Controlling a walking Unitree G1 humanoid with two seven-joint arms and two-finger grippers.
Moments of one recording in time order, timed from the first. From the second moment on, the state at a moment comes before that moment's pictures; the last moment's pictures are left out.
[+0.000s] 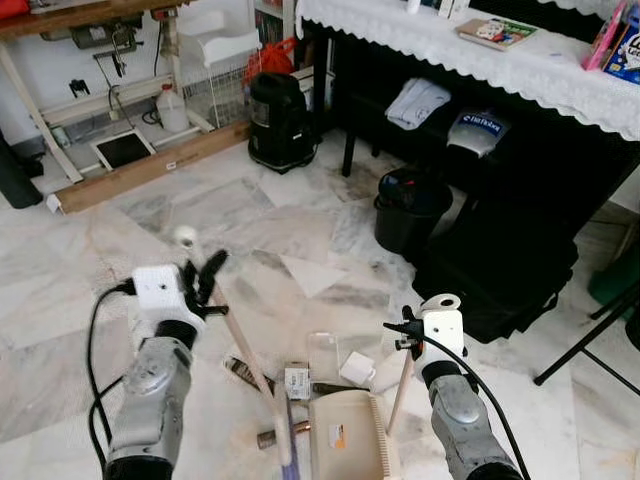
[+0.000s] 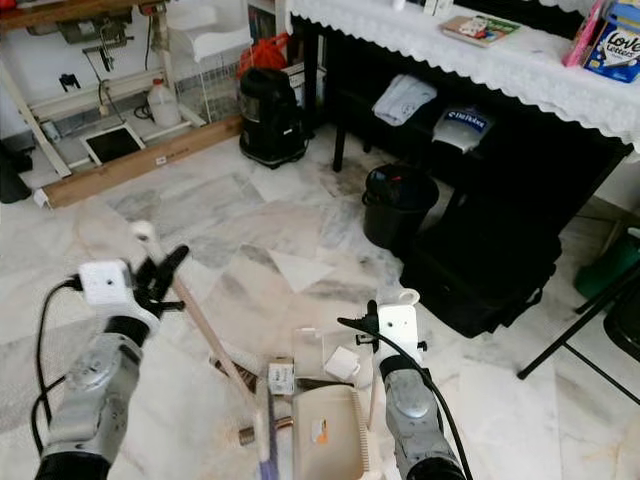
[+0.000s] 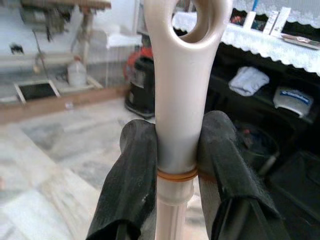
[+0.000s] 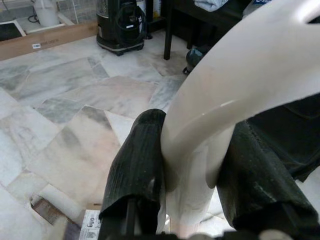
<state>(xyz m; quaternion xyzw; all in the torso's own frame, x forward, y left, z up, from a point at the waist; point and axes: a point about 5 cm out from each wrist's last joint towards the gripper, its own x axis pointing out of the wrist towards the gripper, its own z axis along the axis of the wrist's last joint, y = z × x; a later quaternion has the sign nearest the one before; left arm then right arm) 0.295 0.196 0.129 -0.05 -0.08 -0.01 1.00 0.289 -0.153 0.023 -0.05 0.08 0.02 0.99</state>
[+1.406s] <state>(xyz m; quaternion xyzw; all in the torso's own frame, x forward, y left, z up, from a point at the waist) 0.293 0.191 0.073 0.02 -0.01 0.00 1.00 0.289 -0.153 0.023 -0.05 0.08 0.02 0.99</state>
